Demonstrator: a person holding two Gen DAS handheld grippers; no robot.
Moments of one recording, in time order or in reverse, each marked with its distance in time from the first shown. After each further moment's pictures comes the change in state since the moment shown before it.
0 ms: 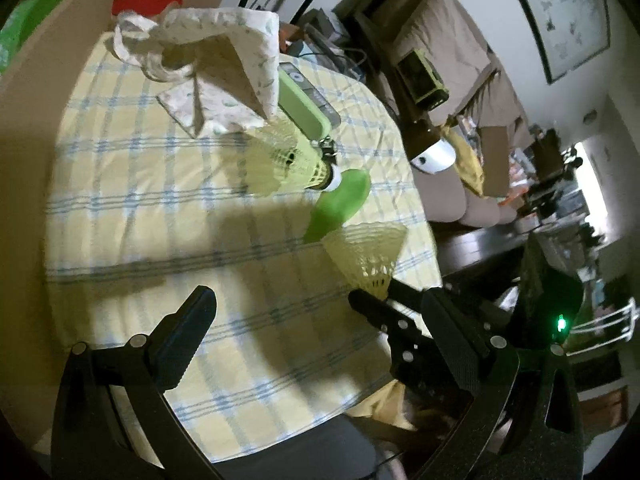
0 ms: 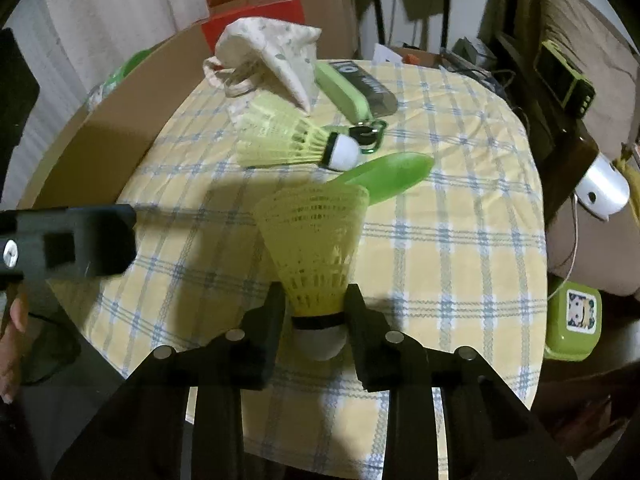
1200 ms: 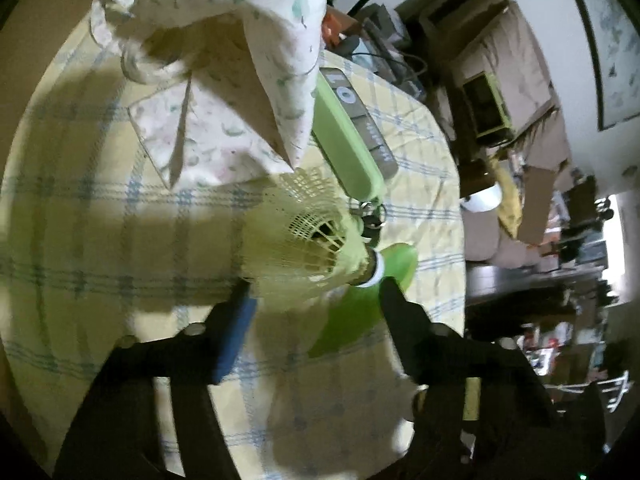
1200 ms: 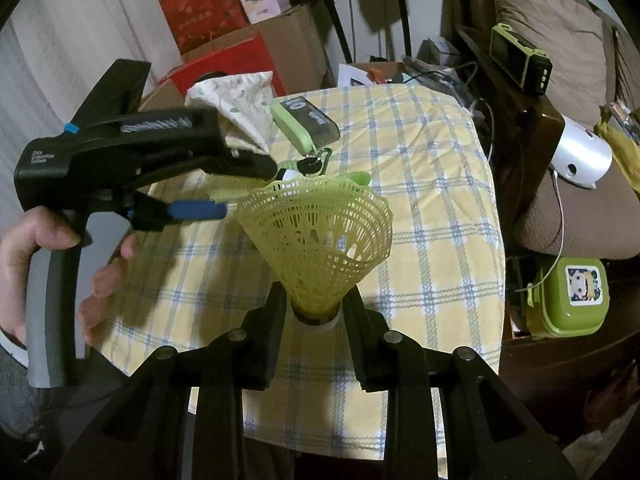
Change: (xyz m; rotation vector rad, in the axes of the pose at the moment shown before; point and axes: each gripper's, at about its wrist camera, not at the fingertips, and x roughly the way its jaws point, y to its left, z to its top) left arm 0.069 0.012 0.065 -0.178 0.028 0.120; right arm -0.035 -0.032 -0.003 0.119 -0.071 0.022
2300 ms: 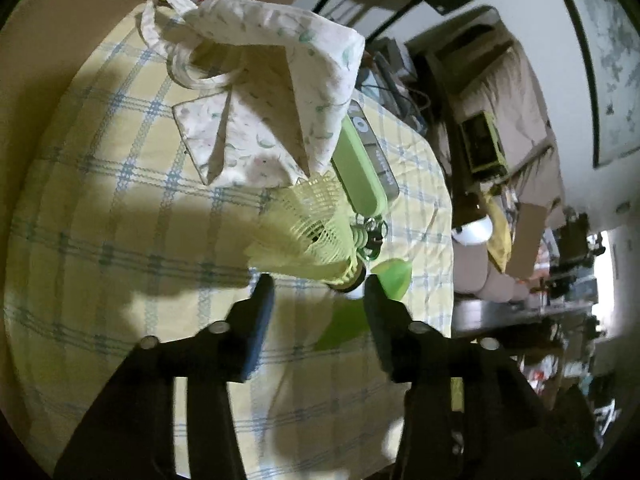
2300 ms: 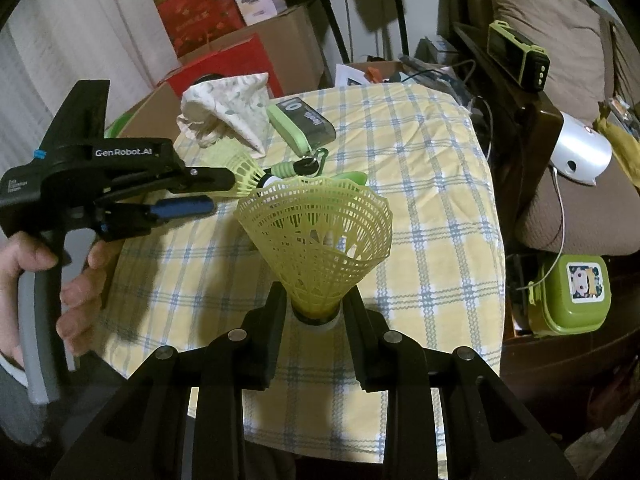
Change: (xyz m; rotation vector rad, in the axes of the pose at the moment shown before) left arm -0.016 0.013 -0.011 -0.110 -0.116 -0.041; right arm 0.001 -0.004 0.001 0.020 -0.006 0.004
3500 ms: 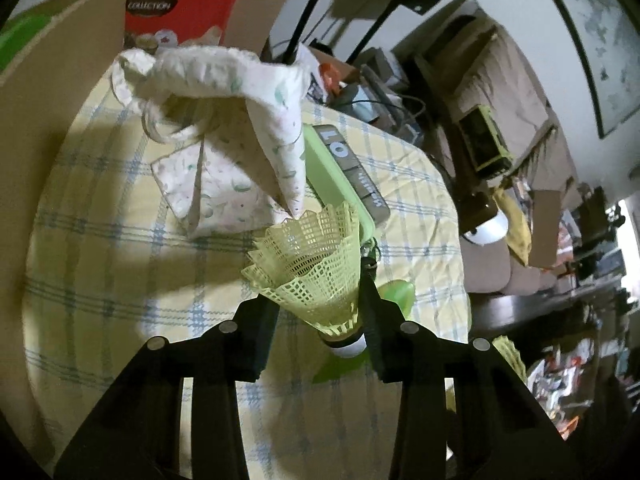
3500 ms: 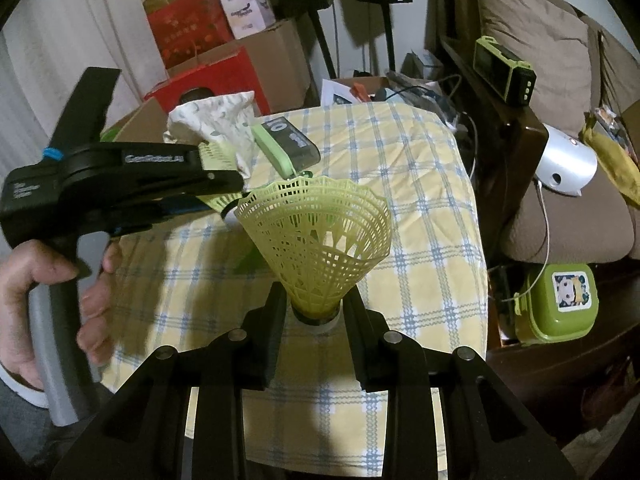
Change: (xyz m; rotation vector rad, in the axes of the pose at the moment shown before) left arm 0.001 -0.030 0.007 0.173 -0.070 0.070; right arm -0.004 0.000 0.010 -0.002 -0.052 -0.062
